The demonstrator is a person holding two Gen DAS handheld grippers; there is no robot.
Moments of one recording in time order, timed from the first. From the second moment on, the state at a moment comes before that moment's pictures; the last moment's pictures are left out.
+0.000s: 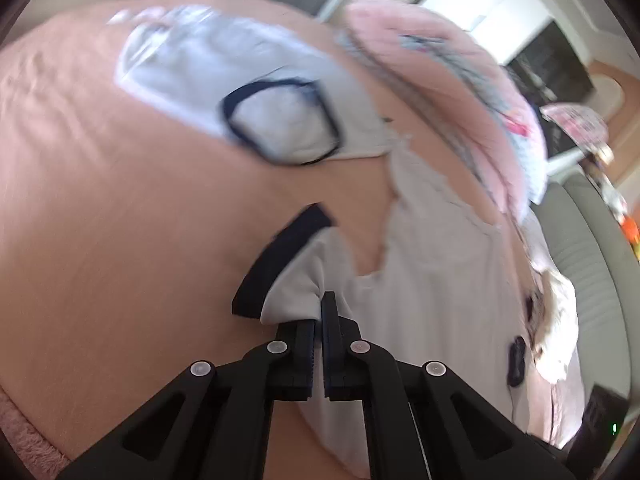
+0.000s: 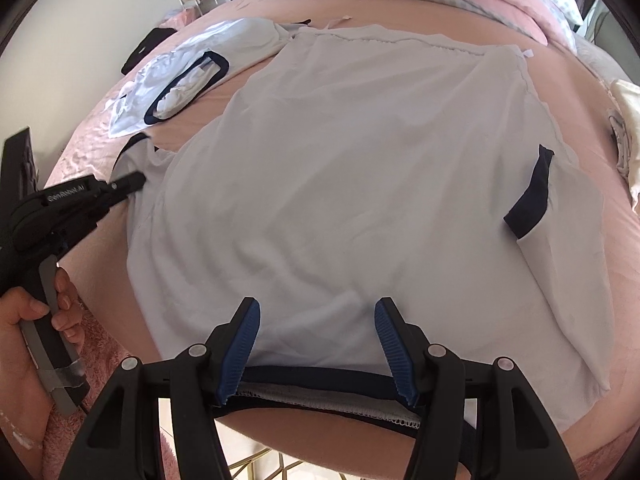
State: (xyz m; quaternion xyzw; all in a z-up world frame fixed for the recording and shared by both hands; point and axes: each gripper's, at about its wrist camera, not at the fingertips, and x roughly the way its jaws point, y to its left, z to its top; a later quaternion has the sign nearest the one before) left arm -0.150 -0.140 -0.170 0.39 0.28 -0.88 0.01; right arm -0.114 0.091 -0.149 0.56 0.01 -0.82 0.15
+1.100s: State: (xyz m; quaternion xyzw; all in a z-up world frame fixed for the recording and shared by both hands) left arm -0.223 -0.108 -0.174 0.44 0.06 -0.88 -0.18; right arm -0.171 0.029 -0.114 0.50 0.11 -0.84 0.18
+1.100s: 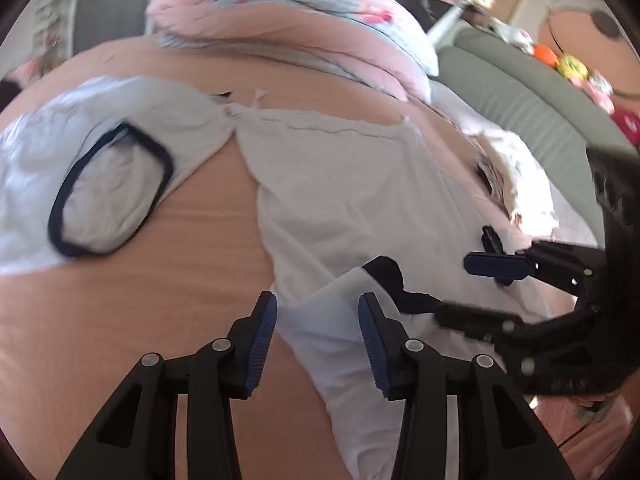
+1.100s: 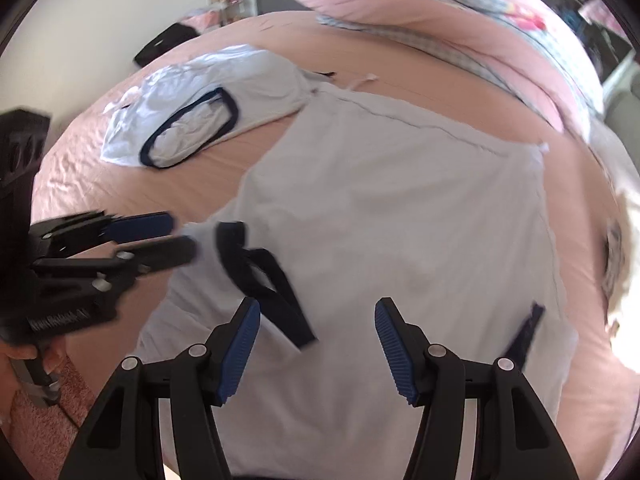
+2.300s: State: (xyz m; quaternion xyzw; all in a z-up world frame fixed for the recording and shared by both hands) left arm -0.241 -0.120 -0.178 0.45 0.07 -0.87 -0.20; right arm -0.209 0.022 -0.141 0.55 0.15 -0.79 0.21
